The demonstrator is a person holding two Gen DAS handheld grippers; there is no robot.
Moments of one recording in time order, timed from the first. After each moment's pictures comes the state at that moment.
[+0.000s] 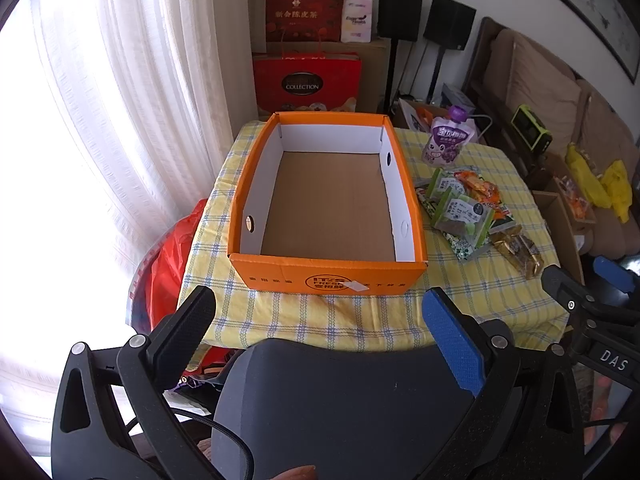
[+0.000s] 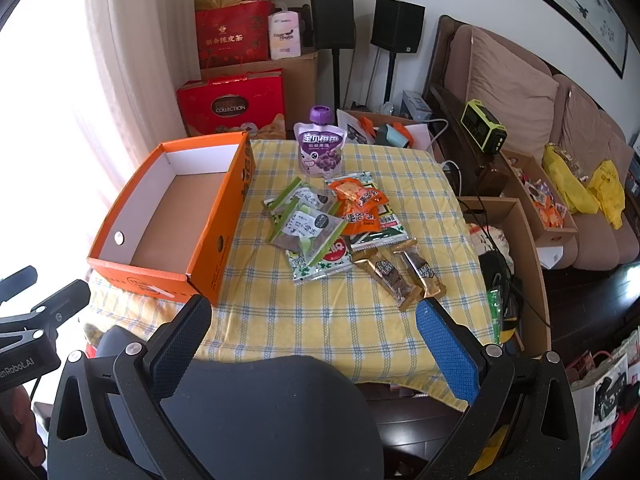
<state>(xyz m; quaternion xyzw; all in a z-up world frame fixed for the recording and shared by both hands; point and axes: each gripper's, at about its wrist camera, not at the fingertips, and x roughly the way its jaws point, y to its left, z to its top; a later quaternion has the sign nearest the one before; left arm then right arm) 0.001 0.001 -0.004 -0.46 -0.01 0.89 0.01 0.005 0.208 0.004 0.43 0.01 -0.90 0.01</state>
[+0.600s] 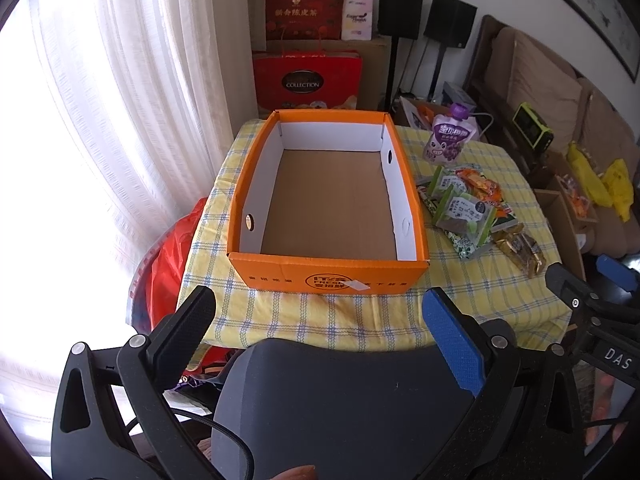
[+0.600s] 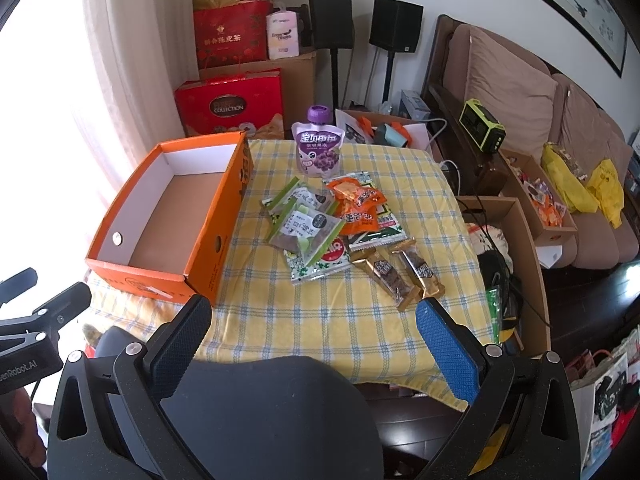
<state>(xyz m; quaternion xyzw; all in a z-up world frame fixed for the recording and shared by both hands) -0.001 0.002 -0.006 -0.46 -0.01 0.89 0.01 0.003 0.213 0.002 0.43 0.01 -0.90 0.01</state>
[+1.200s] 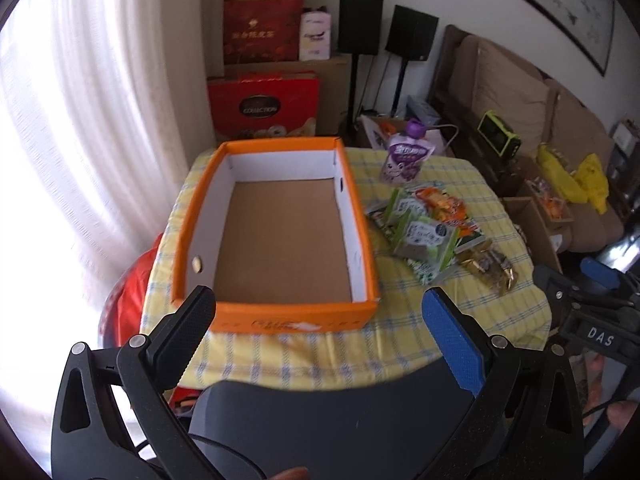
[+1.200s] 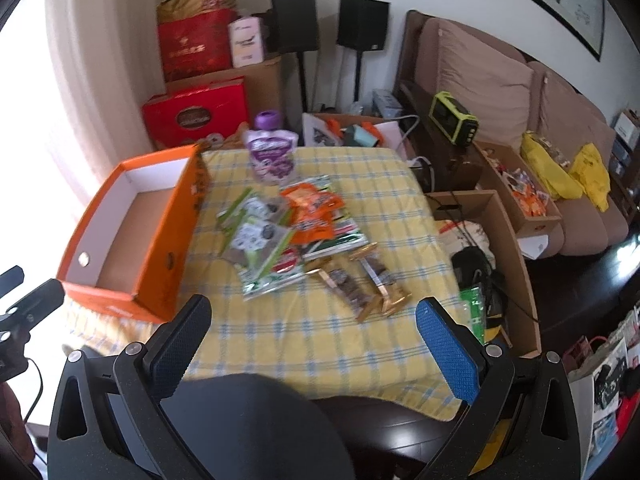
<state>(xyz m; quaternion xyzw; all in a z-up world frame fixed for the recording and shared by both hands) -0.024 0.034 -0.002 -0.42 -0.01 0.90 0.08 -0.011 0.266 -0.005 0.42 -0.01 -0.91 -0.04</state>
